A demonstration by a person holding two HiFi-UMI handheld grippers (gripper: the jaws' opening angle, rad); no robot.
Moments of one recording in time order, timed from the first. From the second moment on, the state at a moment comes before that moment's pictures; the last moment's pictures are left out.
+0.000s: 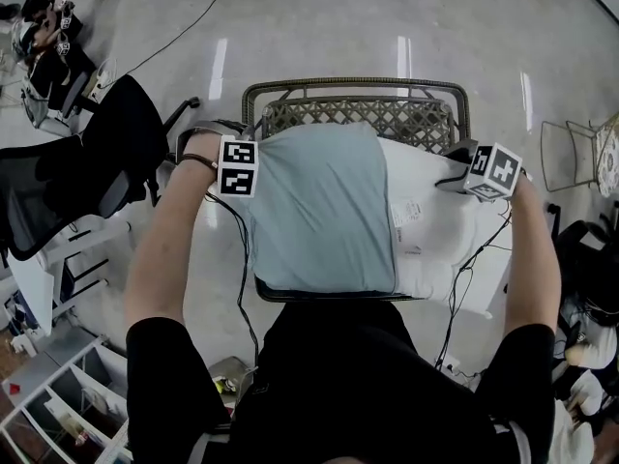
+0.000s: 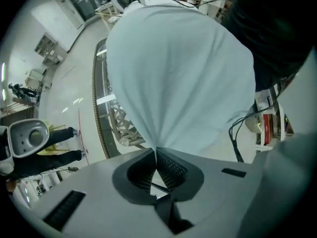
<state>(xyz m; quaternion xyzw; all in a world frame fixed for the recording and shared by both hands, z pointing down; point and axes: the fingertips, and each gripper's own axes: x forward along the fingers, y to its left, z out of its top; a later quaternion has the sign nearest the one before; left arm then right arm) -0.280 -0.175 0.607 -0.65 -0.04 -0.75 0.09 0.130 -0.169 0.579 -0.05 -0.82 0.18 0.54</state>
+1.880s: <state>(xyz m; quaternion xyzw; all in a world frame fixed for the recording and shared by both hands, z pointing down) -0.242 -0.120 0.589 -0.74 -0.06 -0.67 0.01 -0.018 -0.122 0.568 -0.27 -0.80 0.18 0.51</state>
